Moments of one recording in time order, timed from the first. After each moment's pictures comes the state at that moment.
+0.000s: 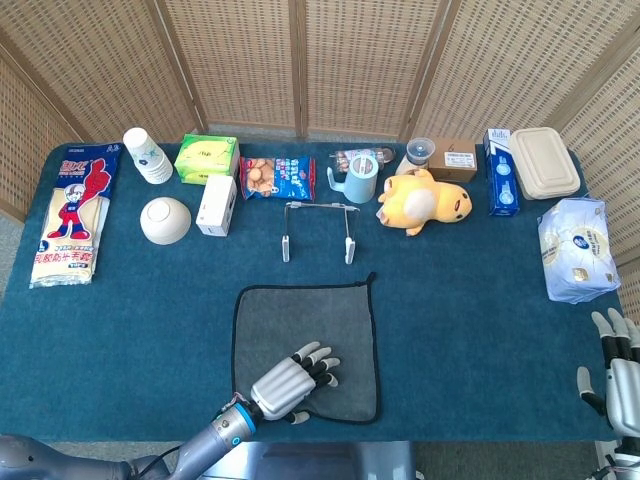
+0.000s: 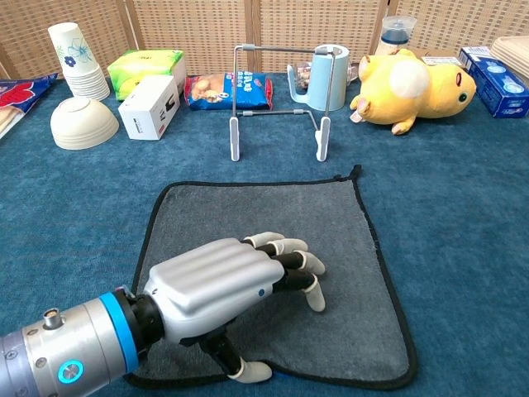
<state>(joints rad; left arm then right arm) -0.59 -1.86 0.05 -1.56 1.48 0.95 0.42 -0.06 -1.11 0.07 -1.73 -1.38 1.55 -0.12</state>
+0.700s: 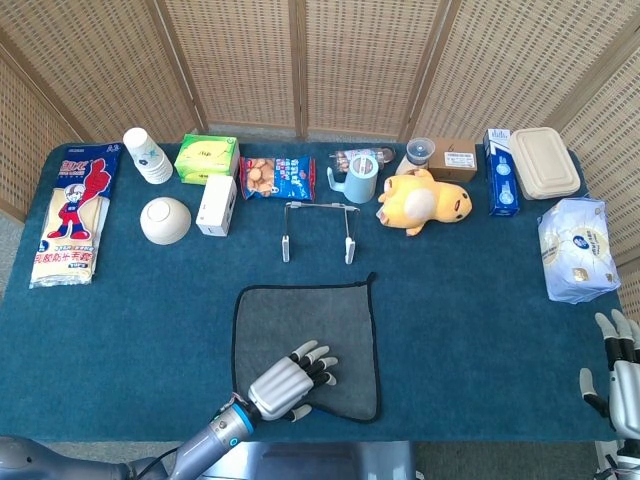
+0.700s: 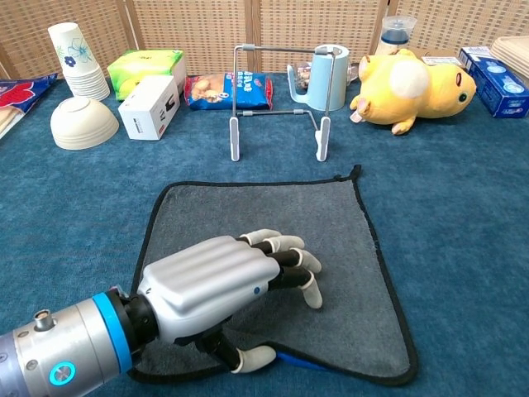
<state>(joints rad) -0.58 -1.85 0.06 -1.56 1.49 0.97 0.42 -0.07 -1.11 0.07 -1.74 -1.39 1.56 -0.12</state>
